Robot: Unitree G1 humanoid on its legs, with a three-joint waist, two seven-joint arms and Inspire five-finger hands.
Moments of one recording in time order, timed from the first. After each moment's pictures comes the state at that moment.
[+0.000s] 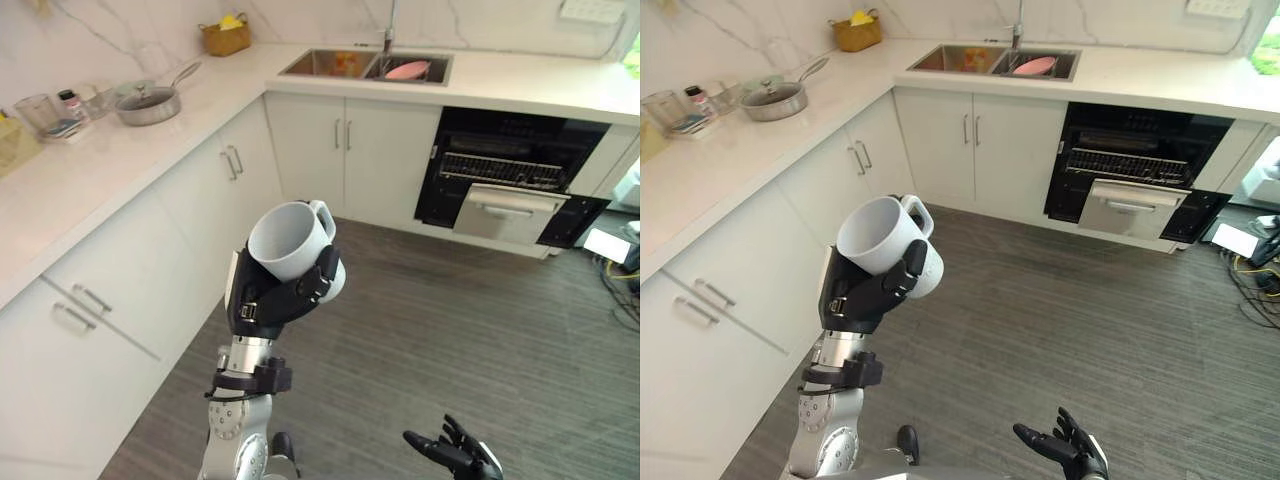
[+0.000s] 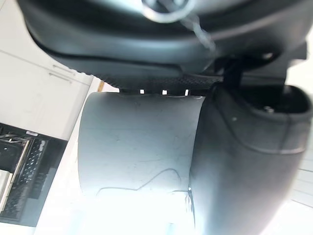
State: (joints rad) left arm 0.24 0.08 -0.29 -0.16 -0.40 -0.49 -0.09; right arm 0.28 -0.13 -0.23 0.99 0.27 -0.23 0.31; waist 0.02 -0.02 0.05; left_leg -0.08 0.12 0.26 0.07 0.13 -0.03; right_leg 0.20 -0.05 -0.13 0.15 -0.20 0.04
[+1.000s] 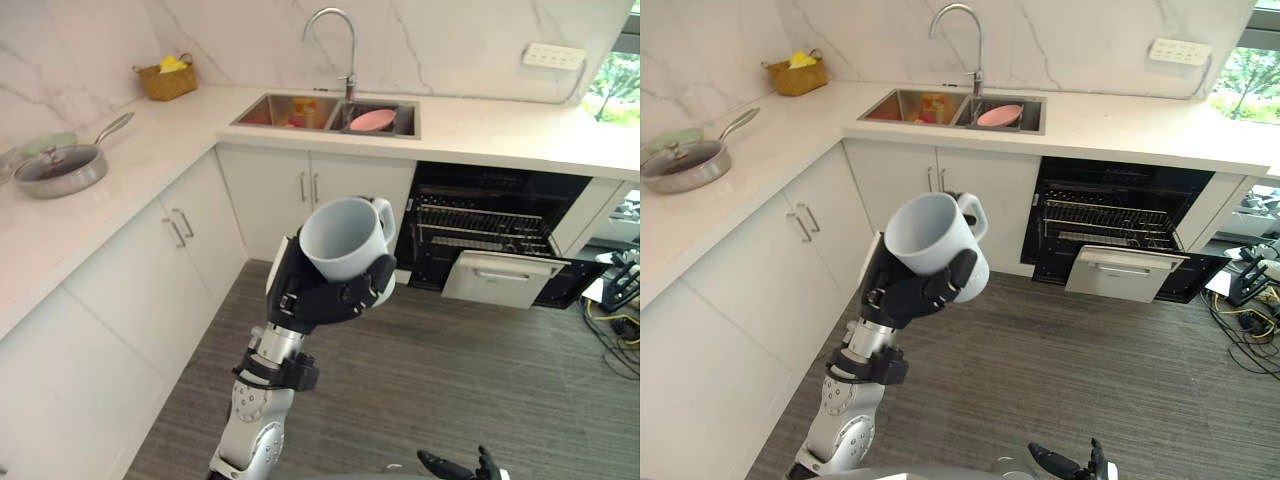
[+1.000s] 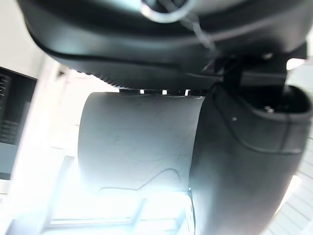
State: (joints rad) left arm 0.11 0.06 -0.42 -0.23 -0.43 -0.46 -0.13; right arm 0.33 -0.06 -0.23 0.88 0.04 -0.20 -0.22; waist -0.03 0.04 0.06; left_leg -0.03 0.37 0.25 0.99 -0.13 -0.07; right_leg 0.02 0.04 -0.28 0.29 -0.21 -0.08
